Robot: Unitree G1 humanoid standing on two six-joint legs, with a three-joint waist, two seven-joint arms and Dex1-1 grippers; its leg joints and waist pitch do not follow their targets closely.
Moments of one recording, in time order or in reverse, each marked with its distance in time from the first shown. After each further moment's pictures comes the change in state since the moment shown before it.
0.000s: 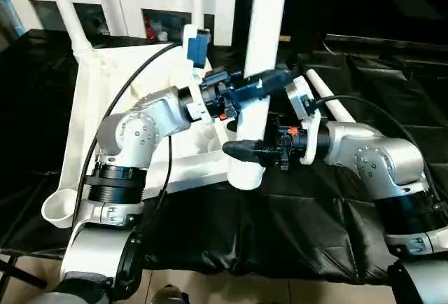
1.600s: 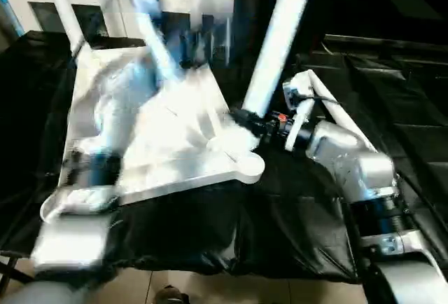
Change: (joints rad) left arm 0.023 0.196 -0.074 0.069 0.308 -0.422 0.003; right arm 0.039 0.149 -0.079 0.165 -0.222 -0.380 -0.428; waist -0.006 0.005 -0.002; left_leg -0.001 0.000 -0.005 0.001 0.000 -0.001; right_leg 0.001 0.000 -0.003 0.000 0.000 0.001
